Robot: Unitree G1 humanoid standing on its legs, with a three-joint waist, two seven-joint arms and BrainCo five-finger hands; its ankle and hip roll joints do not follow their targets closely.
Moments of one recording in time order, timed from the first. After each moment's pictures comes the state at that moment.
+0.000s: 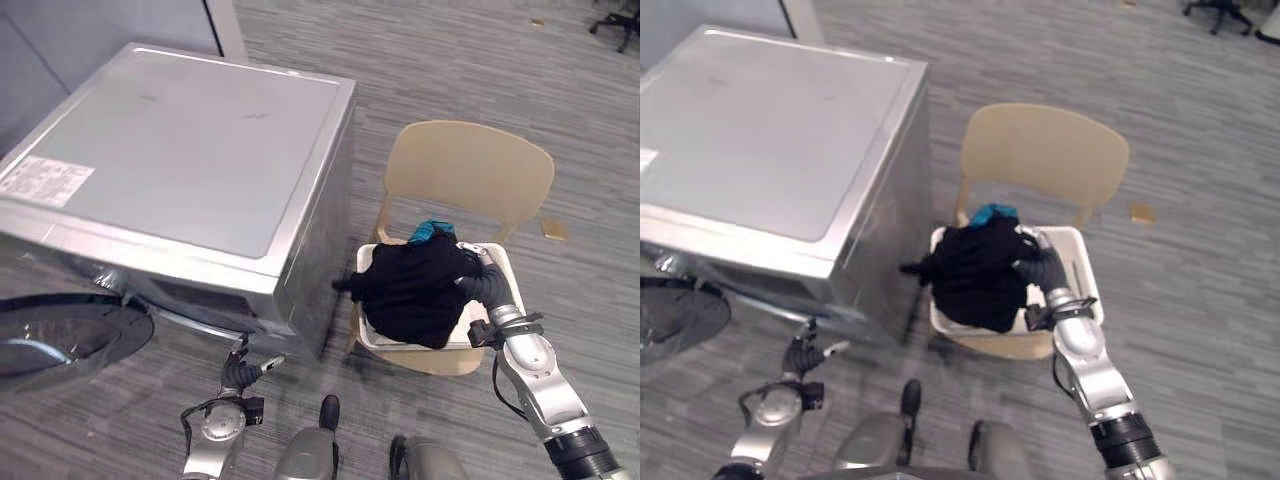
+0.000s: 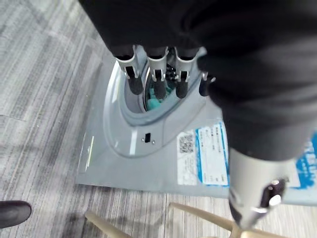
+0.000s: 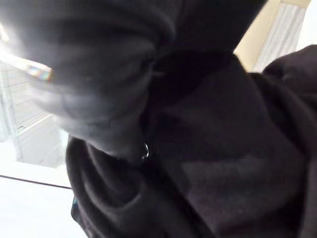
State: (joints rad) left arm 0.09 0.33 -0.14 0.51 -0.19 -0.11 0.14; right arm -0.09 -0.39 0.16 -0.04 0.17 -0.14 -0.08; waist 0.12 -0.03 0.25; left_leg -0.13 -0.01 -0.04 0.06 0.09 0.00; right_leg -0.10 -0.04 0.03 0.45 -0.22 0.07
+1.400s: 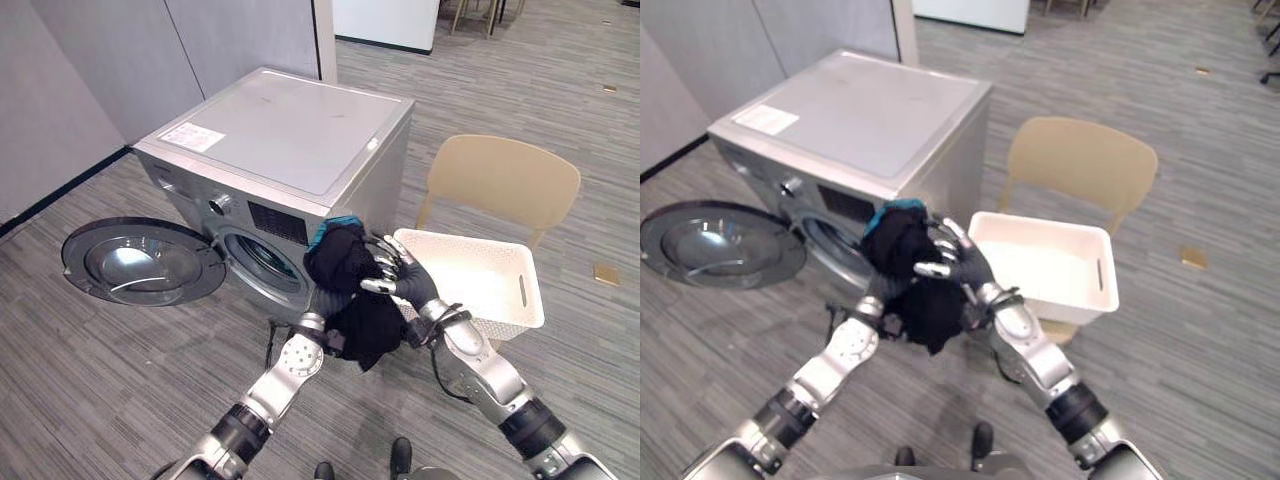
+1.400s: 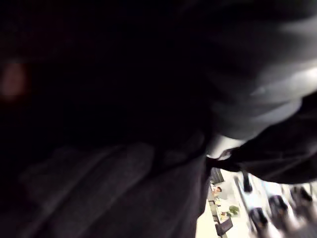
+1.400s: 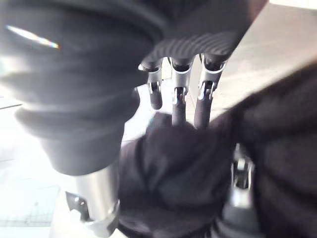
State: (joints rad) left arm -0.19 0.31 -0.49 0.21 -0.06 -0.10 0.23; right arm -0.23 -0.38 0.46 0.00 0.45 -0.11 -0.04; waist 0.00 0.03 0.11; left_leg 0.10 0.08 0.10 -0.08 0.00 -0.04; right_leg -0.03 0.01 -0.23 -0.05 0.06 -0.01
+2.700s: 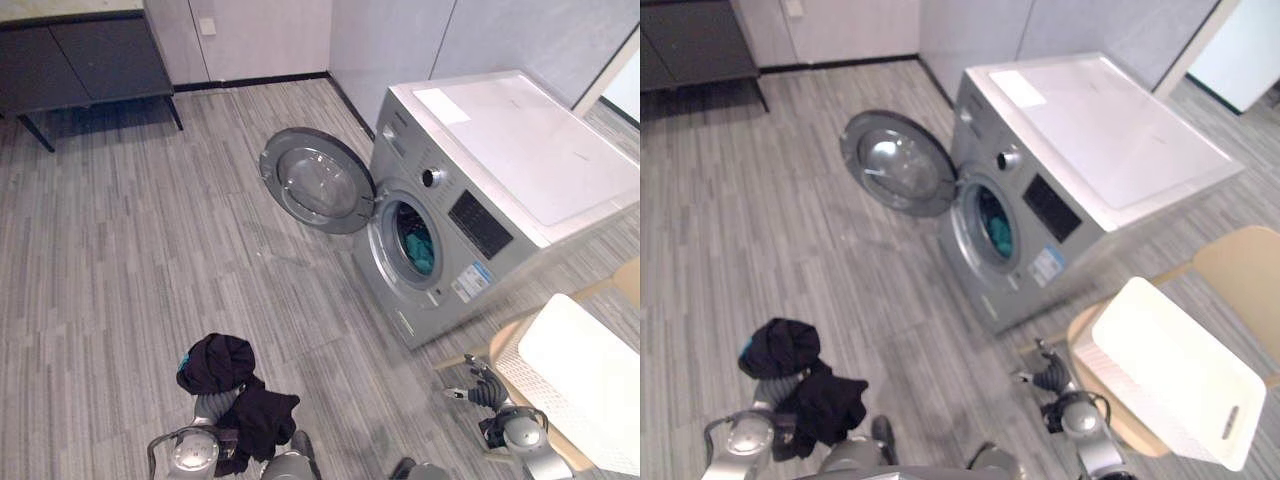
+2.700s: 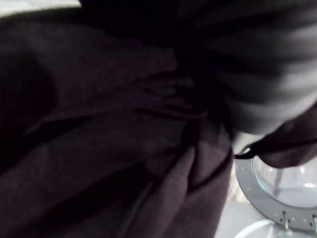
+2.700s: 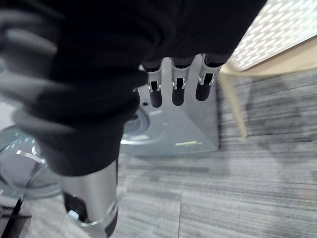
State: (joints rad) left arm 0.18 0.41 -0.08 0.55 -0.11 -0.06 0.07; right arm 0.10 -0.34 0.23 0.50 -0.08 -0.04 -0.06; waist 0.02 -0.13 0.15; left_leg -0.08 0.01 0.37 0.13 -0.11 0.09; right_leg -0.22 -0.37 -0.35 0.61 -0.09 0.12
